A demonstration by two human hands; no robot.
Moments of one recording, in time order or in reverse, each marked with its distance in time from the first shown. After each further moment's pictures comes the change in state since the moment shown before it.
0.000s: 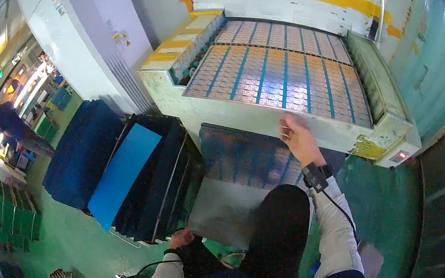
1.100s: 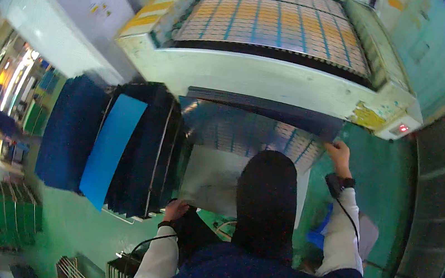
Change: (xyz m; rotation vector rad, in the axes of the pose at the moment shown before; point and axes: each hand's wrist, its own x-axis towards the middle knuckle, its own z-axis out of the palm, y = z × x) left_hand -0.004 -0.048 0.018 -0.409 -0.056 -0.202; right_hand -0.081 0.028 -0.221 -1.212 0.513 -0.090
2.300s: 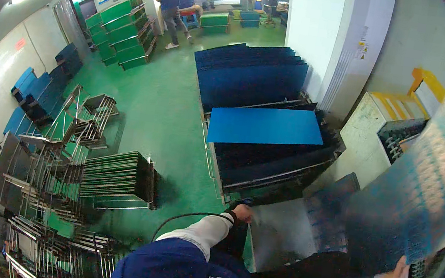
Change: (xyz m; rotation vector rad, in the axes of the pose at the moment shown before) left_hand 0.005 -0.004 0.026 -0.432 0.159 -0.218; right_hand -0.035 -0.226 0.025 0.523 0.003 -0.537
